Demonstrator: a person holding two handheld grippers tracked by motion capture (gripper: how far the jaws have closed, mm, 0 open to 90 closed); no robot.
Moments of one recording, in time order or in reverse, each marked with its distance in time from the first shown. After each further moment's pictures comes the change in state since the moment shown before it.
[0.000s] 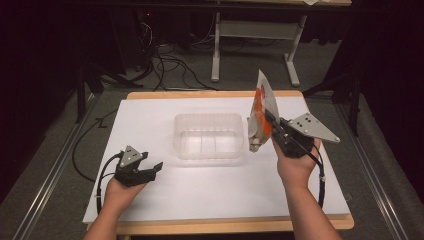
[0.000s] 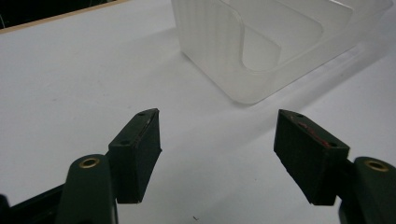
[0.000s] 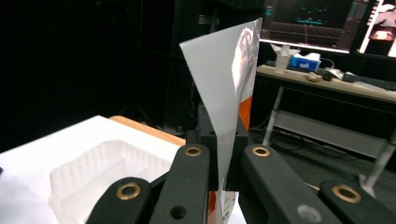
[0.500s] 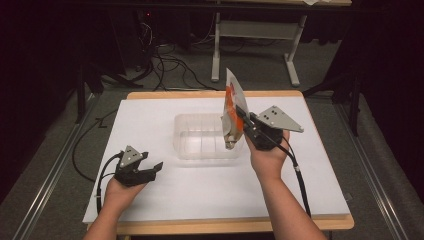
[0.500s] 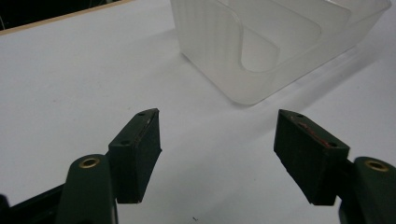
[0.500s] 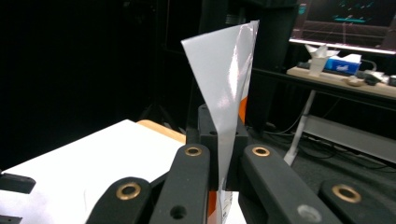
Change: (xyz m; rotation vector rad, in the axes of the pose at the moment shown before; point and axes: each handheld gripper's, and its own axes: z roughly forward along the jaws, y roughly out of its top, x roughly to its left) left arm 0.000 0.000 0.000 -0.004 0.000 0.003; right arm 0.042 0.004 0.048 0.002 0.094 -0.002
